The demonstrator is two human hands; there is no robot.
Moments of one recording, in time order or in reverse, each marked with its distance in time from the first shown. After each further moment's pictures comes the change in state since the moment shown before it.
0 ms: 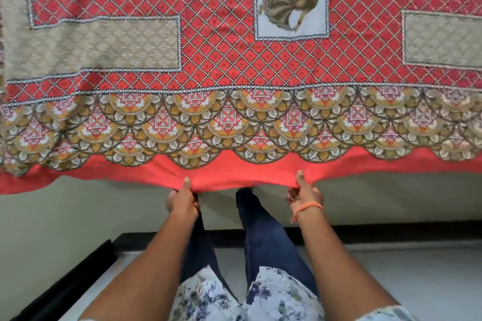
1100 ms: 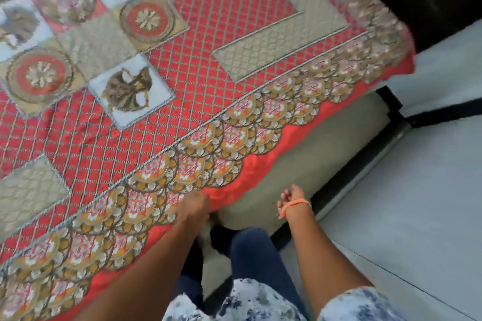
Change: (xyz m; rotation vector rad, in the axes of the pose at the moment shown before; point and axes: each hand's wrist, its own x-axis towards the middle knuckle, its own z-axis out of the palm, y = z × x) left_hand -0.179 -0.017 0.163 1.199 -0.563 0.562; right_hand -0.023 -0.095 -0.145 0.523 0.091 0.293
